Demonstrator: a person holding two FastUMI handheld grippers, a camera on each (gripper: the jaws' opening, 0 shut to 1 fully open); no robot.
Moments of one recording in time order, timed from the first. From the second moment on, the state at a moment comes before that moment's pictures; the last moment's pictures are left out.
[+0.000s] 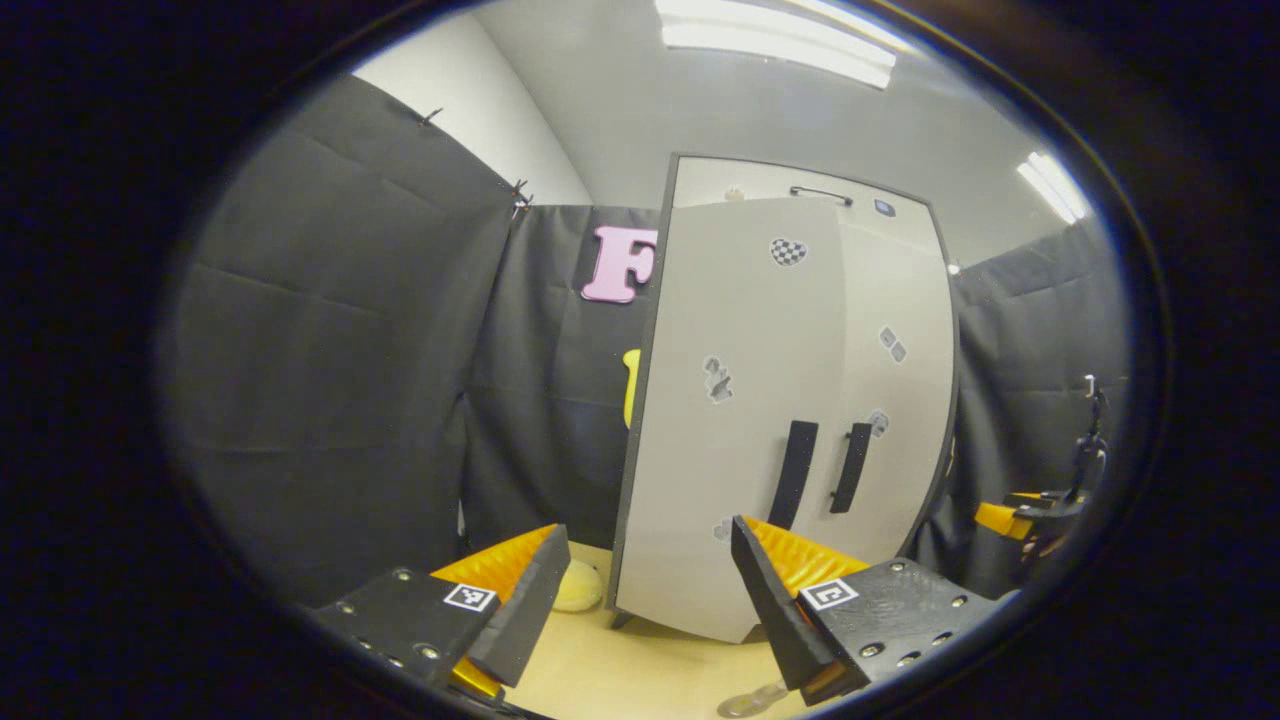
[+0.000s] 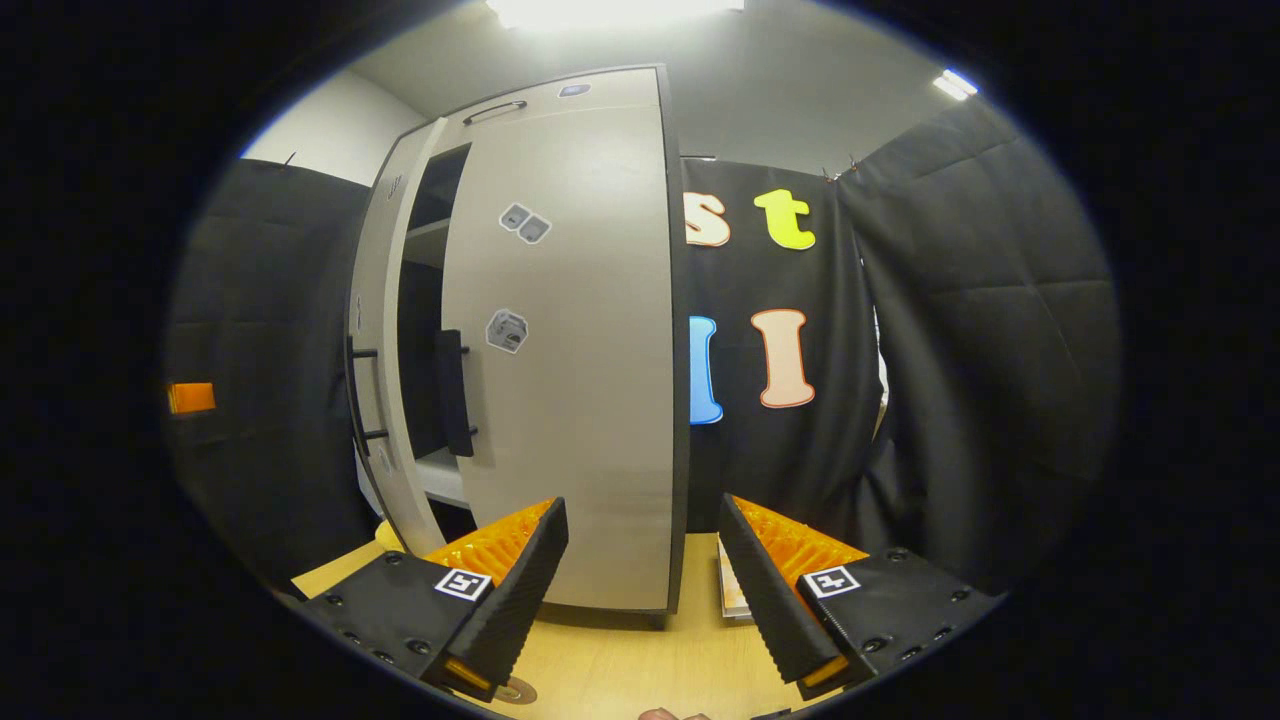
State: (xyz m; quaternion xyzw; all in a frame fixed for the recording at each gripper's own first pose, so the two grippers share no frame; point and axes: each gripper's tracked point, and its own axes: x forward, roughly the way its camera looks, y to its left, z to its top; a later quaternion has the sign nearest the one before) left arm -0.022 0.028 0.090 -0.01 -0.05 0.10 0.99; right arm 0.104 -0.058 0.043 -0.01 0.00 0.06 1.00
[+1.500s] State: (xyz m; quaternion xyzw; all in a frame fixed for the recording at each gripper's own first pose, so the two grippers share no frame) left arm 0.042 0.073 0.031 -0.04 -0.02 -0.03 1.00; right arm 0.054 -0.029 0.048 0.00 0.02 -0.08 1.00
